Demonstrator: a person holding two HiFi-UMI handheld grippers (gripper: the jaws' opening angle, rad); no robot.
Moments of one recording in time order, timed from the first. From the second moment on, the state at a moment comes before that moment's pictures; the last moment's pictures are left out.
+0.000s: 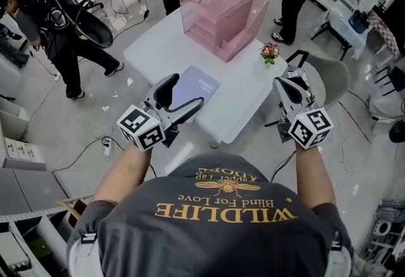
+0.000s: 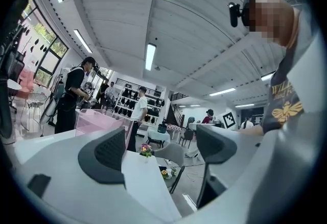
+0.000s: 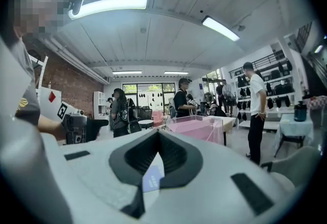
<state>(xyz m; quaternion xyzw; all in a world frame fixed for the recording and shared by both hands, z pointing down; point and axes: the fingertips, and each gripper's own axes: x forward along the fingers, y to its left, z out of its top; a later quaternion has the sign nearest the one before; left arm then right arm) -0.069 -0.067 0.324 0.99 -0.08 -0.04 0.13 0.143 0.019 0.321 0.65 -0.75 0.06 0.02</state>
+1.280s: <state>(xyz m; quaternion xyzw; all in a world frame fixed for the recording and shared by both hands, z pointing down) -0.071 -0.189 0.483 0.92 -0.28 0.04 0.28 0.196 -0.148 0.400 0.54 -0.83 0.13 0.07</state>
